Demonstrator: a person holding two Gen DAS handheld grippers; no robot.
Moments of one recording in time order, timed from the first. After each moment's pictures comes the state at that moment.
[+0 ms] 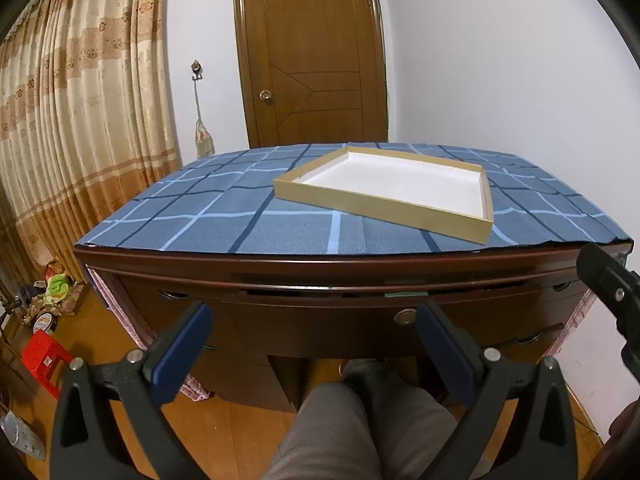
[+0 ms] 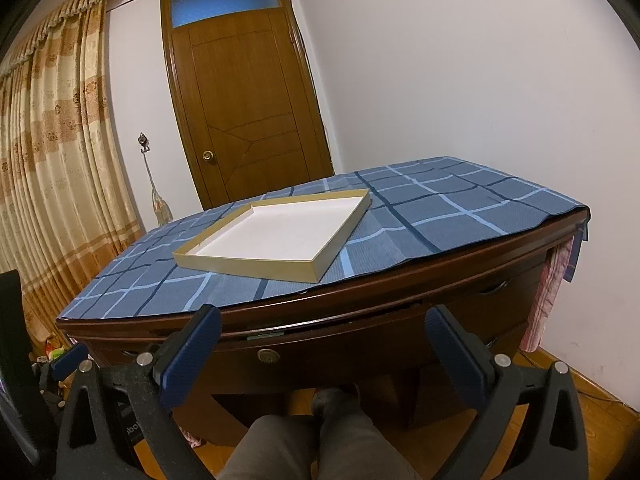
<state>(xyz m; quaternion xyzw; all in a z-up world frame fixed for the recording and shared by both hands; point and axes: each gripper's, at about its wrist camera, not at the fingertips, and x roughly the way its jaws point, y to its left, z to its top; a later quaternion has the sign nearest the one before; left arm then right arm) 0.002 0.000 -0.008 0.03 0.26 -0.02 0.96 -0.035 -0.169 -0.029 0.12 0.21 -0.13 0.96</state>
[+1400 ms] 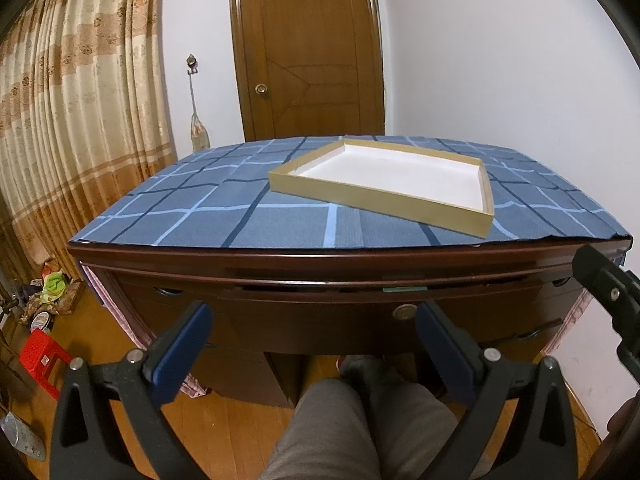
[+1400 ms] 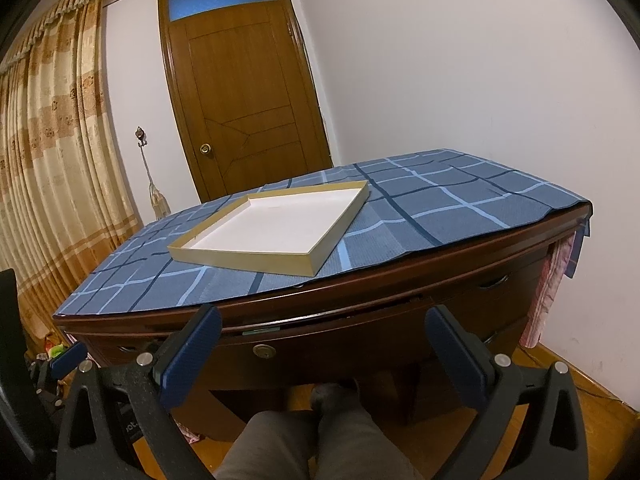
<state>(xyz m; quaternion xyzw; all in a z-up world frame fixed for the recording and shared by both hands) 0.008 -0.003 -0.010 0.04 0.27 -0.03 0.96 -0.028 -0.171 -0.035 0.12 0.22 -0.13 0.96</state>
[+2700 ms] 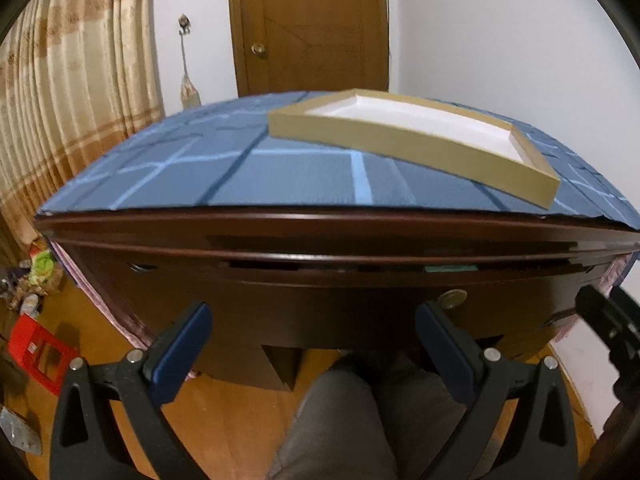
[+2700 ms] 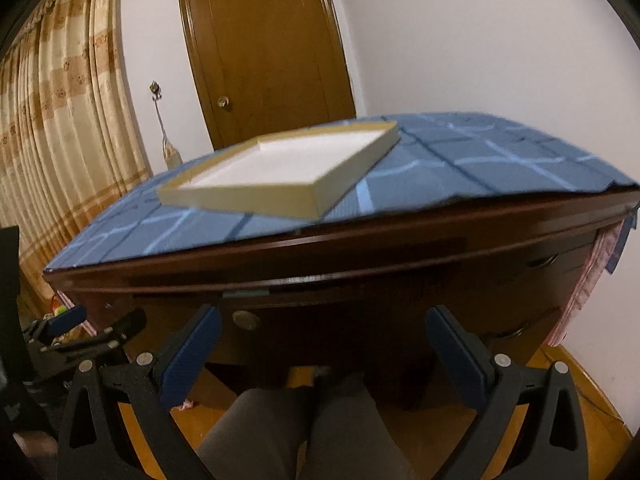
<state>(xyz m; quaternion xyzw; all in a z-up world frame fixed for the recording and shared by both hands) 0.076 0.017 -0.068 0.02 0.34 -0.04 0.94 0.034 -0.188 -0.105 0.11 0.29 -0.07 0.95</state>
